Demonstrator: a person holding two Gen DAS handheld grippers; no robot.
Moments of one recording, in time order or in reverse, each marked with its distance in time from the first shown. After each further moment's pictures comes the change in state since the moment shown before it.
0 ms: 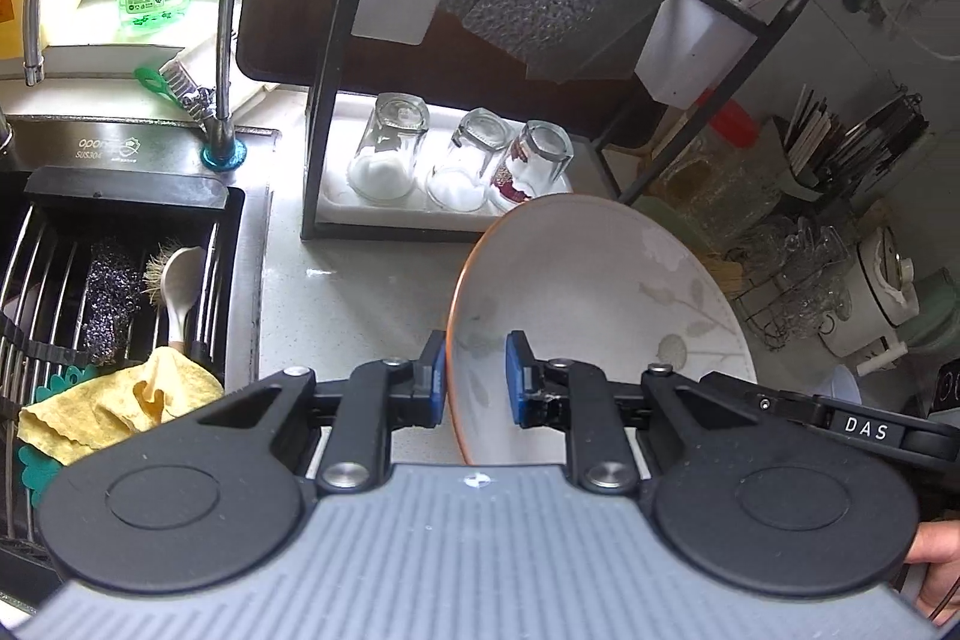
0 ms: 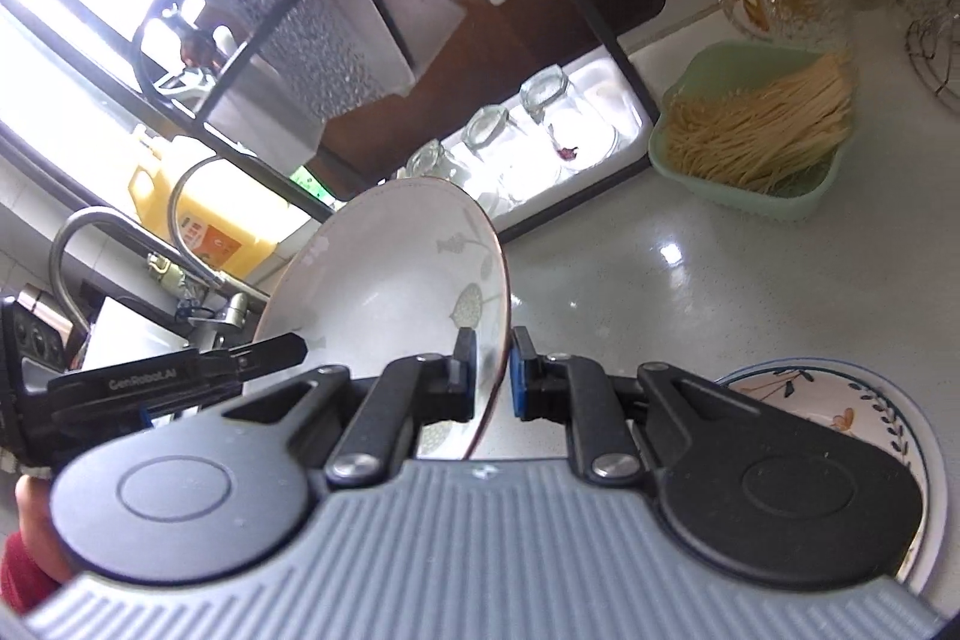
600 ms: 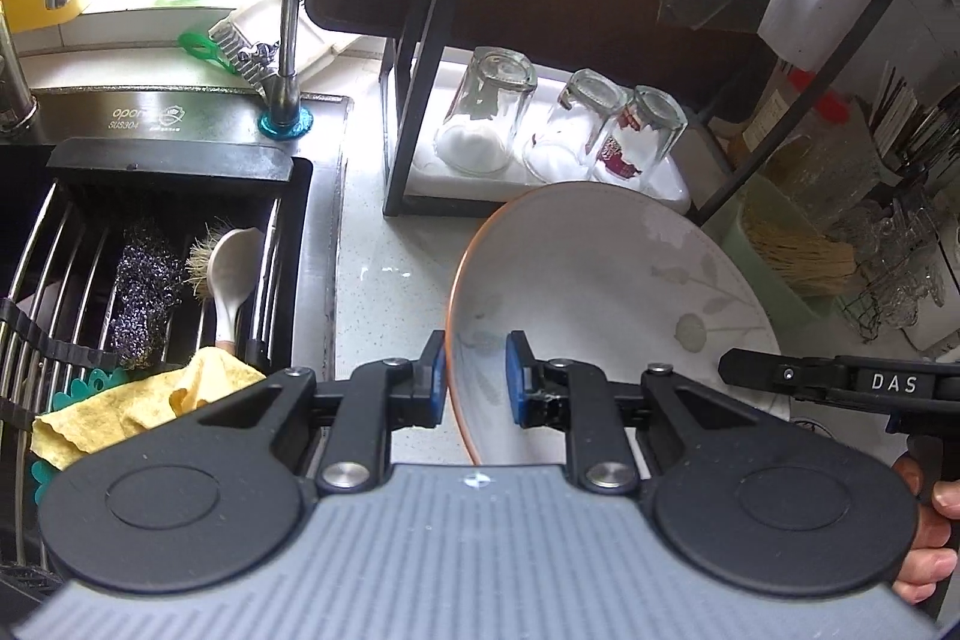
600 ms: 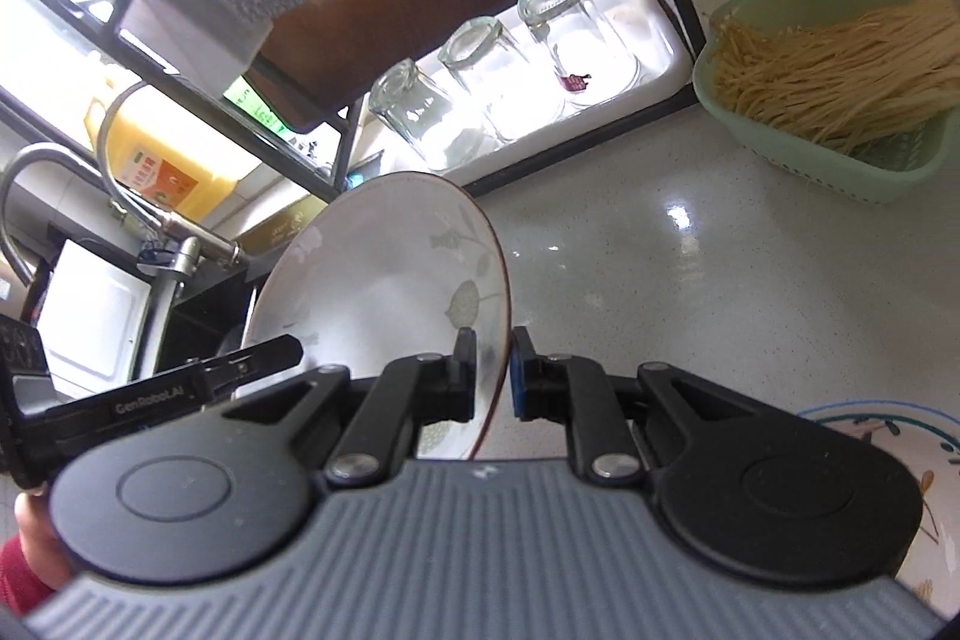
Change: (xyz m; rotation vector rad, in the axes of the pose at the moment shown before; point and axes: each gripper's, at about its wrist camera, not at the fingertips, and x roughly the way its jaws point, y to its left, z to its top) left arm 0.057 0.058 -0.021 0.005 -0.012 0.103; right arm 0.086 -0.005 0.007 -0.054 0.124 -0.020
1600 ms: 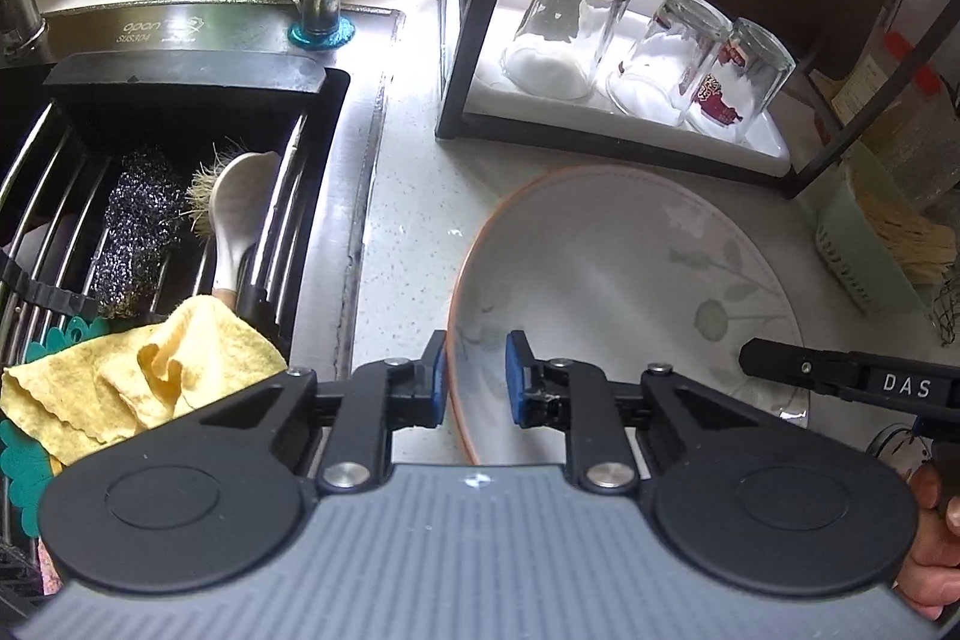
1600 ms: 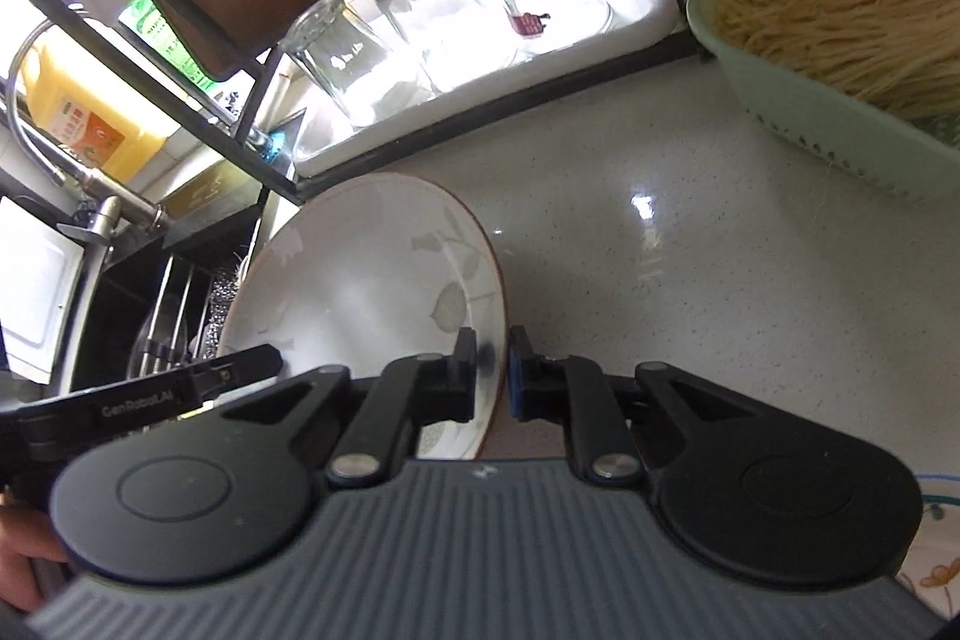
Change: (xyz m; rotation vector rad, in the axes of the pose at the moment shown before) left arm 0.075 0.020 -0.016 -0.039 0.046 0.105; right arm 0.067 -0.019 0.001 -0.066 0.049 -0.092
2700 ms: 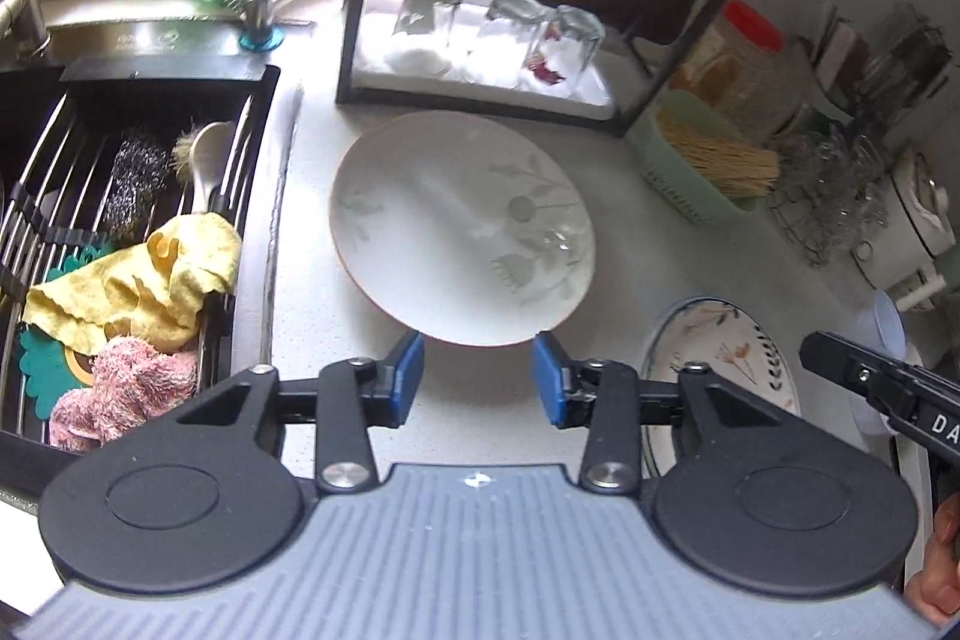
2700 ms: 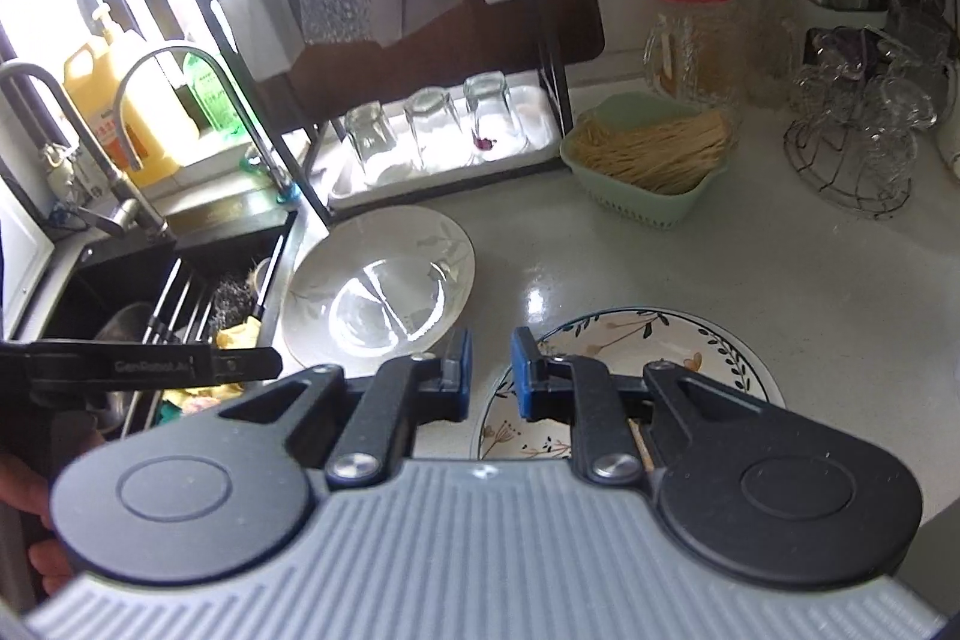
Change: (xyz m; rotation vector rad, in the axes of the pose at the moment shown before) left arm -0.123 -0.040 -0.062 0.031 0.031 -0.114; right arm -0.182 0.057 -0.098 -0.115 -0.249 -0.233
